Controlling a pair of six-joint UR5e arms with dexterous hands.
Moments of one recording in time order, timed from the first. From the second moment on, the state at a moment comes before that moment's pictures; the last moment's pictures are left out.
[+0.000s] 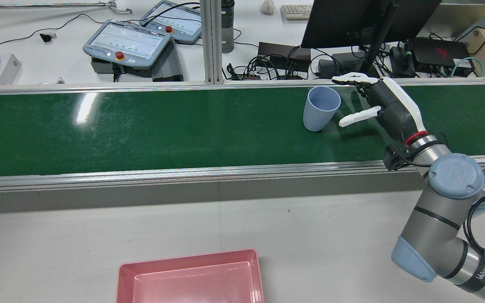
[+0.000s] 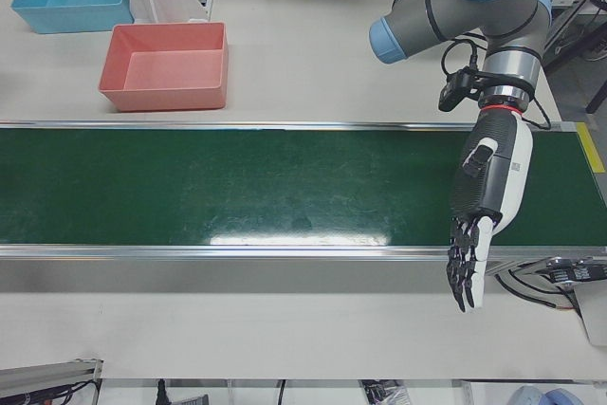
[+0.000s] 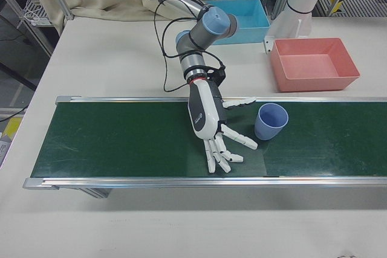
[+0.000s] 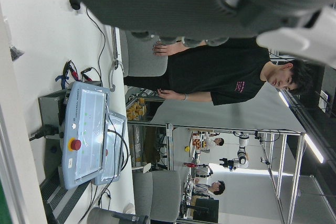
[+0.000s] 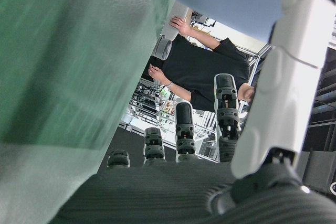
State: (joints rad) left arm -1.45 -1.85 -1.63 0.28 1.81 -0.01; right arm 0.78 -1.34 1.90 -3.54 -0.97 -0.46
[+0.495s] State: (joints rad) left arm -1.45 -1.85 -1.63 0.28 1.81 -0.01; right arm 0.76 -1.32 1.90 -3.55 -0.97 -0.48
